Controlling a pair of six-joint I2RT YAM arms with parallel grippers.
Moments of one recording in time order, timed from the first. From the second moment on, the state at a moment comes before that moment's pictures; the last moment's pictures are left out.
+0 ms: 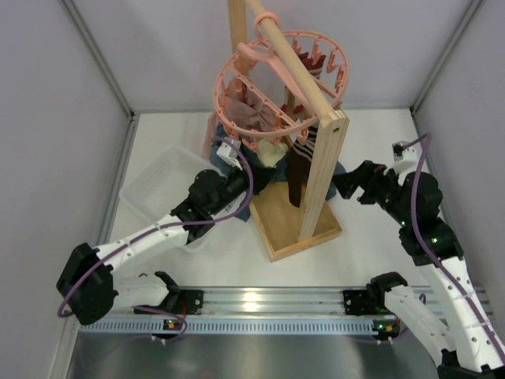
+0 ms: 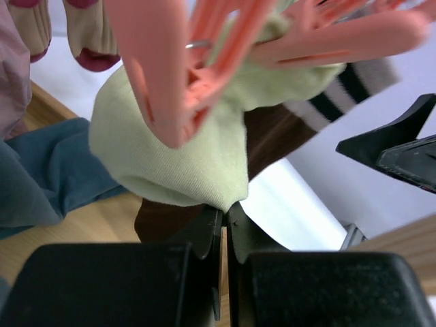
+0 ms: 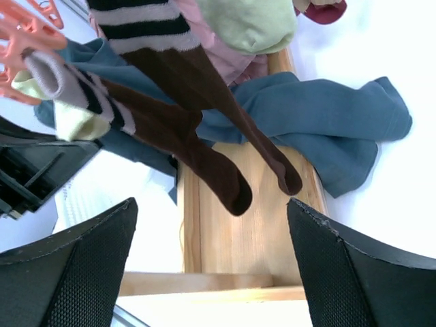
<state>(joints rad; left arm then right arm) -0.77 1.23 0.76 0.50 0.05 -0.58 0.29 0.67 0.86 -0.42 -0.18 0.52</state>
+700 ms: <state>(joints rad) -0.77 0.95 0.62 0.47 0.10 -0.66 0.29 0.54 1.10 -0.71 -0.43 0.49</state>
